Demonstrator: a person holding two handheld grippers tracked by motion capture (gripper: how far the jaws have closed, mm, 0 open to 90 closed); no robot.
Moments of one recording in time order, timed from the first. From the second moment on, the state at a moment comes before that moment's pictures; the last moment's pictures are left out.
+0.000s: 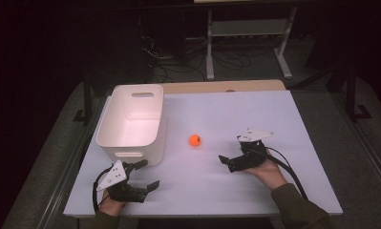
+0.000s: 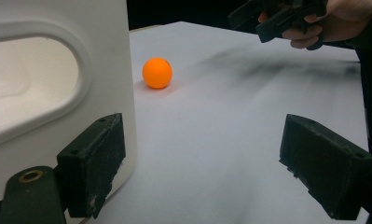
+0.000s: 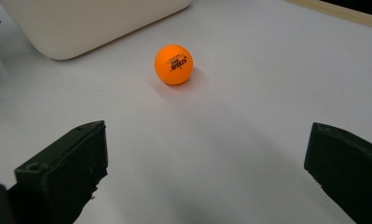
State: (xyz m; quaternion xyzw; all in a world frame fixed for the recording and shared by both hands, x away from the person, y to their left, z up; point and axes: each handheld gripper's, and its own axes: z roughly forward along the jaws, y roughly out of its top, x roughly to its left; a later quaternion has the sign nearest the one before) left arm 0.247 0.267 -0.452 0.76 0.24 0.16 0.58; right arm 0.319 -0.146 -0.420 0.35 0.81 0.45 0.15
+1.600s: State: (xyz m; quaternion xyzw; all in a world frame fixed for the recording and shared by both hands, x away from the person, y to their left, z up) left arm 0.248 0.267 -0.452 0.76 0.24 0.16 0.58; right arm 0.334 -0.131 -0.417 0.34 0.81 0.45 0.15
